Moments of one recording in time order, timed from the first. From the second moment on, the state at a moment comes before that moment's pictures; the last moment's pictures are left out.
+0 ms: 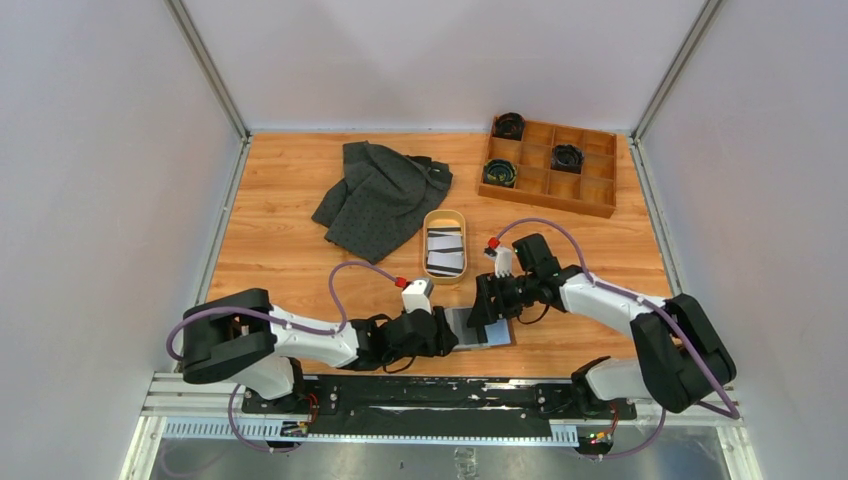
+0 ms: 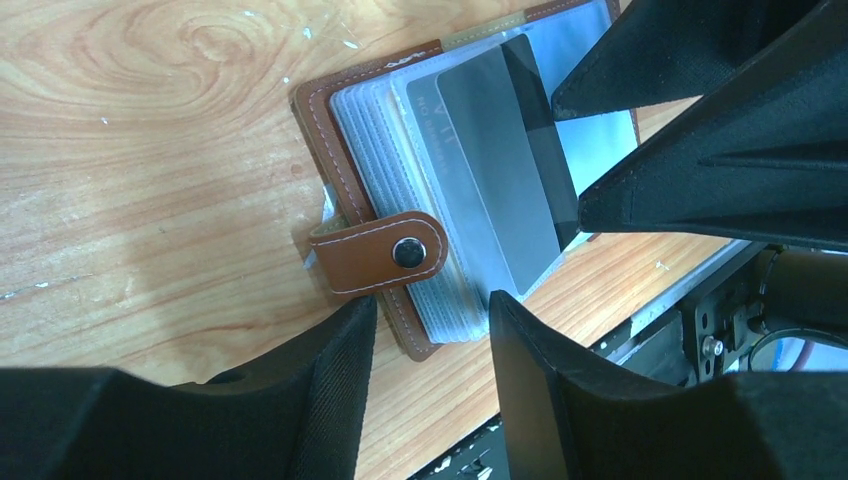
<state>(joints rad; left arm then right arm) -1.27 1.45 0.46 0.30 -0.35 -1.05 0.48 1.31 0.54 -0.23 -0.67 0.24</state>
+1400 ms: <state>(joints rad) -1.24 1.54 0.44 0.50 -0.27 -1.10 0.49 1.35 0.55 -0.17 -0.69 0.27</state>
